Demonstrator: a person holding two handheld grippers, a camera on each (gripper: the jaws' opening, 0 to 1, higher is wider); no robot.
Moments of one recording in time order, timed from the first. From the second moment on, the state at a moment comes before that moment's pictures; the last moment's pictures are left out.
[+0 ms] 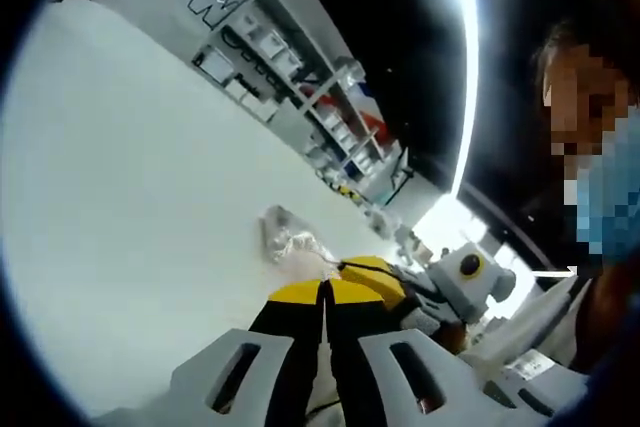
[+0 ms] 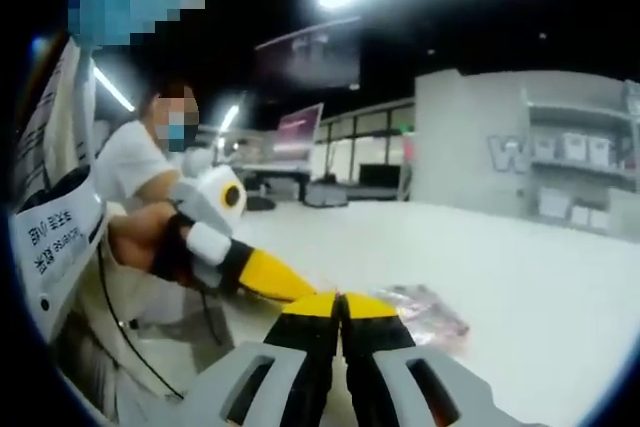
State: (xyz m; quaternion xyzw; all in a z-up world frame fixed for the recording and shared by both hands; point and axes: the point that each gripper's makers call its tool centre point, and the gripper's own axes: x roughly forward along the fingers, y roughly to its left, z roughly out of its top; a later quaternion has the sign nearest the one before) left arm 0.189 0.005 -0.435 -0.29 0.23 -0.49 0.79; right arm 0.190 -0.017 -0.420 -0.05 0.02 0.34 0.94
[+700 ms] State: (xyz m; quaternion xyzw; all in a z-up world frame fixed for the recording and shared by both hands) left arm 0.186 0.006 -0.434 -0.29 0.23 -0.49 0.79; right arm 0.212 -0.042 -0.403 -0.09 0.00 0.28 0.95
